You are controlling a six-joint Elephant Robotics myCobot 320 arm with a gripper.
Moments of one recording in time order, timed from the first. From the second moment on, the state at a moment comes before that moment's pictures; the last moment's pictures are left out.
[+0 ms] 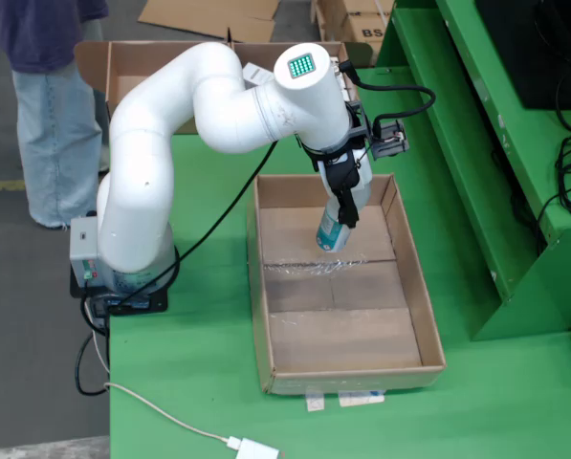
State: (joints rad) arm -0.02 -0.21 -0.59 -0.31 1.61 0.06
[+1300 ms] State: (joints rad) arm 0.24 0.00 -0.88 -0.23 1.54 0.08
